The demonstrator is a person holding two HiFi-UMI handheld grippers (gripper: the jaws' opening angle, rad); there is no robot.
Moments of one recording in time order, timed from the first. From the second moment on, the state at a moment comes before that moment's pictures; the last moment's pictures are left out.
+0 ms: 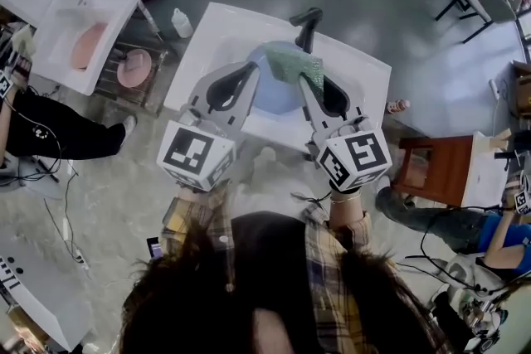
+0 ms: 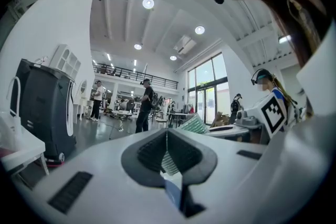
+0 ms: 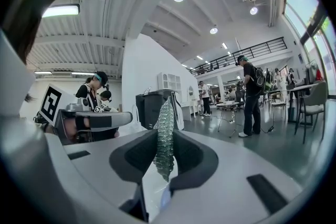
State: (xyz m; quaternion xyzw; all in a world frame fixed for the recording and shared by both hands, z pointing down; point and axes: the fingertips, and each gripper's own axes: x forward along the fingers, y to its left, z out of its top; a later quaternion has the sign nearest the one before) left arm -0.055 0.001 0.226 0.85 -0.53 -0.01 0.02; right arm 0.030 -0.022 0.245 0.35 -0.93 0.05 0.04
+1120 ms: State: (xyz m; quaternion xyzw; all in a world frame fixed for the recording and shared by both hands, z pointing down) left arm -0.038 -0.116 0.246 0.87 -0.50 0.02 0.05; right arm 0.040 -0.115 0.262 0.36 -0.93 0.07 0.06
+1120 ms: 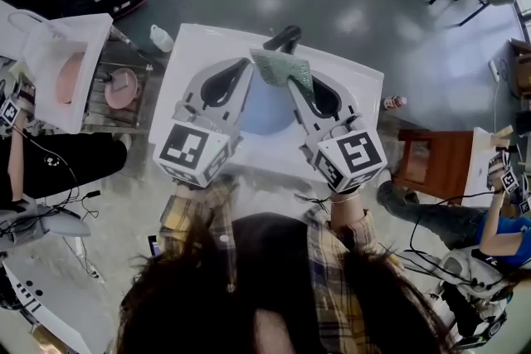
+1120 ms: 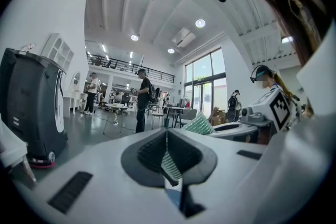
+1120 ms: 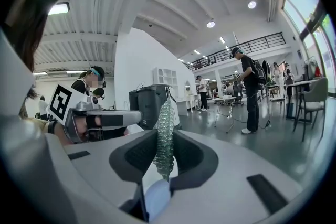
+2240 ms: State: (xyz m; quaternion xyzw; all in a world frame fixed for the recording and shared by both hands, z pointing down) left arm -0.041 -0.124 0.386 0.88 -0.45 0.10 0.14; right arm 0.031 -0.114 0.398 0.39 -0.89 0.18 0.15
